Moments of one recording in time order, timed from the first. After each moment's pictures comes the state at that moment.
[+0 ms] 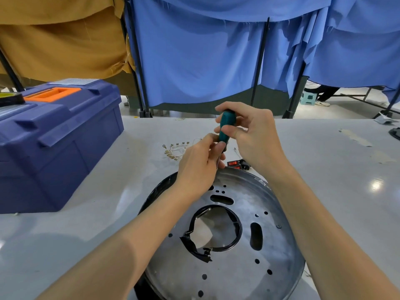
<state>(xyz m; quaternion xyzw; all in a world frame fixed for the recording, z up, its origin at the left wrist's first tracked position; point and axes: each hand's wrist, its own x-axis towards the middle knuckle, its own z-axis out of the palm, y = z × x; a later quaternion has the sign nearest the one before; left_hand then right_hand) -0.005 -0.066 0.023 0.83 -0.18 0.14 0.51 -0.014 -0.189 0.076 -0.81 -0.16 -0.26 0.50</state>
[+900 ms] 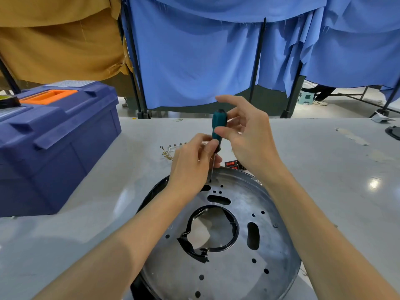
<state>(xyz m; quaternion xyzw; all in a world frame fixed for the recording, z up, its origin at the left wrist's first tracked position) -0.008 -0.061 0.024 0.79 -0.17 0.17 0.56 -0.013 -0.185 0.071 -0.81 -0.15 -0.28 0.49</state>
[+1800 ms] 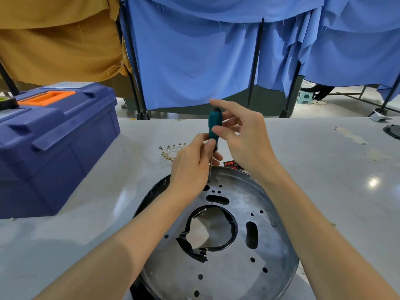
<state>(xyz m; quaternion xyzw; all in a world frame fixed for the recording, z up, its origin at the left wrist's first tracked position) -0.009 -0.064 0.022 0.82 -0.17 0.18 0.52 -0.010 -0.186 0.069 -0.81 -0.17 -0.28 0.49</state>
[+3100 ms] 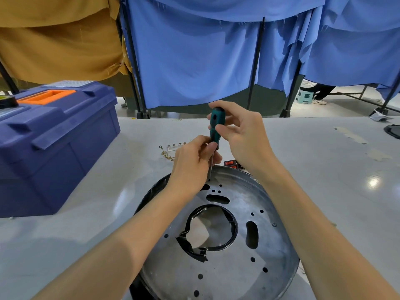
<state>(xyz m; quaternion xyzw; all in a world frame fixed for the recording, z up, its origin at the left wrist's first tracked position) -0.008 -0.063 0.024 0.81 -0.16 0.15 0.55 -0.011 -0.185 0.069 -0.80 -0.18 -0.24 0.53</state>
